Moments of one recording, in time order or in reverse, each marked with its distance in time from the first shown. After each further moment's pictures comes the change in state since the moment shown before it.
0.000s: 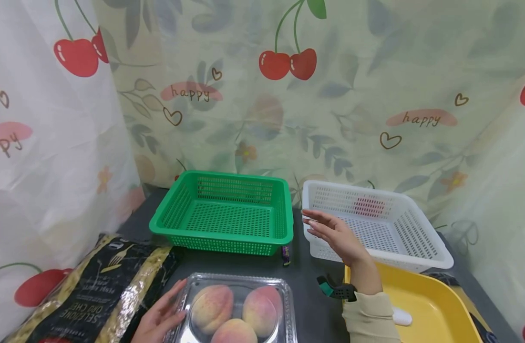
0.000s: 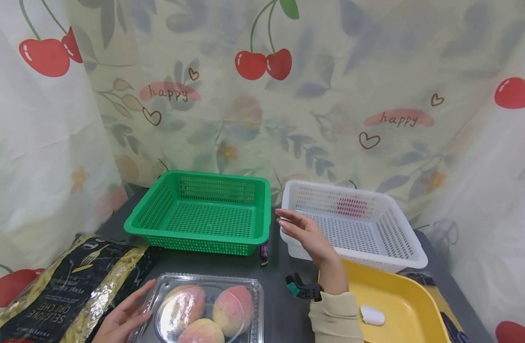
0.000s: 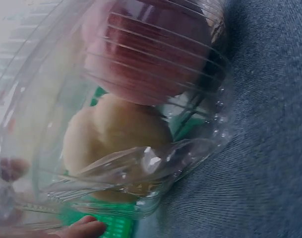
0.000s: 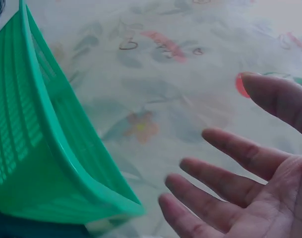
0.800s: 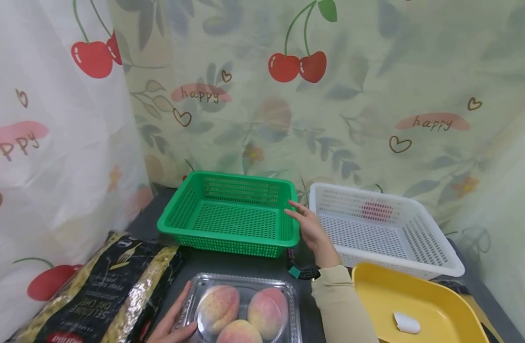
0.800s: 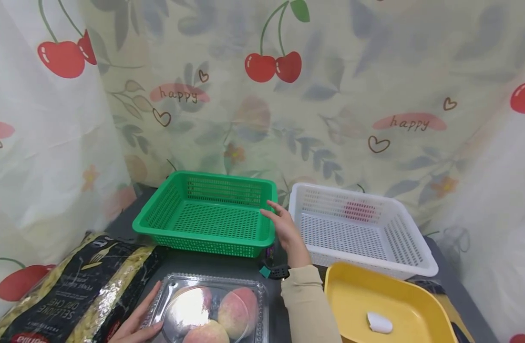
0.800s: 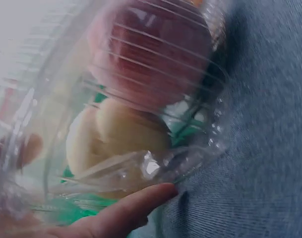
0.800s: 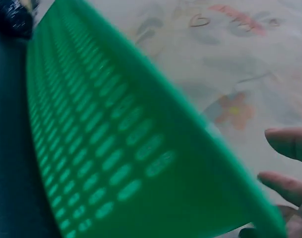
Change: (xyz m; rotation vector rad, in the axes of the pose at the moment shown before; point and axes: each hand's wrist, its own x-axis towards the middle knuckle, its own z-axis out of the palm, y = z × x) left_hand 0.005 -0.025 -0.009 -0.201 -0.455 -0.017; right_hand 0.089 0.035 0.047 0.174 0.259 0.274
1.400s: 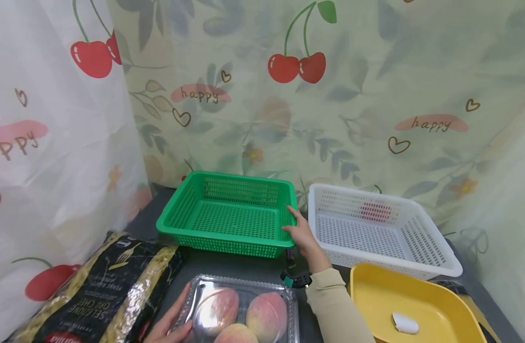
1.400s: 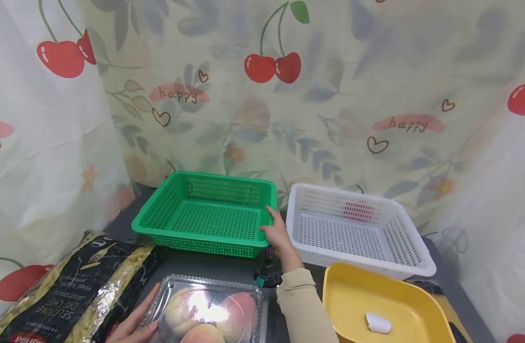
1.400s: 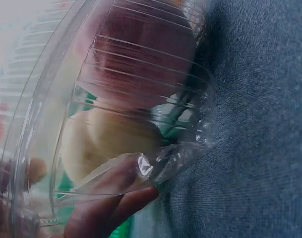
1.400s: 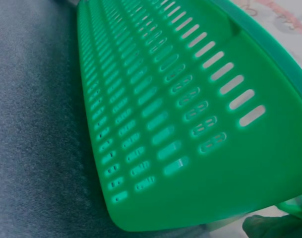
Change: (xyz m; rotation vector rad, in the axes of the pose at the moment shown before) left_hand -0.003 -0.007 -0.011 -0.020 -0.134 0.101; right_hand 0.005 0.027 0.011 -0.201 0.071 -0.006
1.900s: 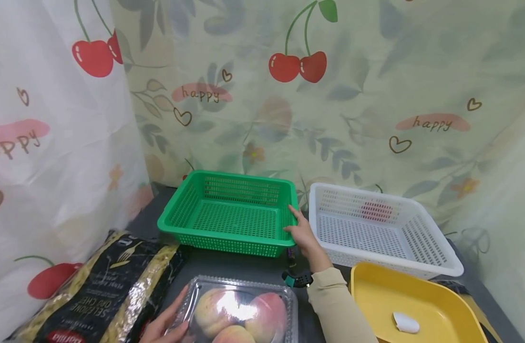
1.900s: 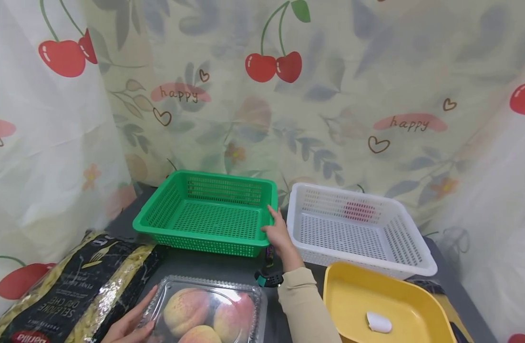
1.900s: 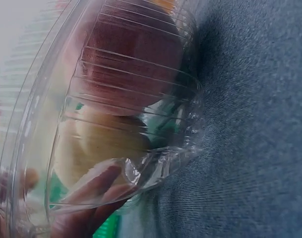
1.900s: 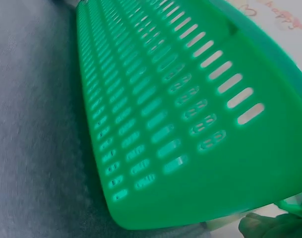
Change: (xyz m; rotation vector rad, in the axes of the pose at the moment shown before) left_hand -0.011 0.005 -0.007 -0.162 -0.018 -0.066; right_hand 0.000 0.001 0.000 -0.012 -0.007 0.014
